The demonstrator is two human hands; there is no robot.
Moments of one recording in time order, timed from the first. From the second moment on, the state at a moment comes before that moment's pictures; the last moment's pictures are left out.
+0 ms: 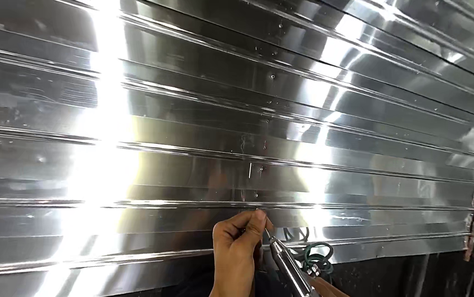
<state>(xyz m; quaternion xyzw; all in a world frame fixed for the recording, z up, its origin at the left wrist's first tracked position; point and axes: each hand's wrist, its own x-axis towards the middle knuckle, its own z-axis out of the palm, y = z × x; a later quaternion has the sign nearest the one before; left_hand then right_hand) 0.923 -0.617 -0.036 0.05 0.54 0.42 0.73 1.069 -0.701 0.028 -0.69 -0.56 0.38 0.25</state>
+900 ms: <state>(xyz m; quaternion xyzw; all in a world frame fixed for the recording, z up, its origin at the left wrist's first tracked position) 0.769 -0.491 -0.201 0.31 0.84 0.28 0.35 1.129 -0.501 -0.045 -0.69 -0.58 0.41 -0.10</state>
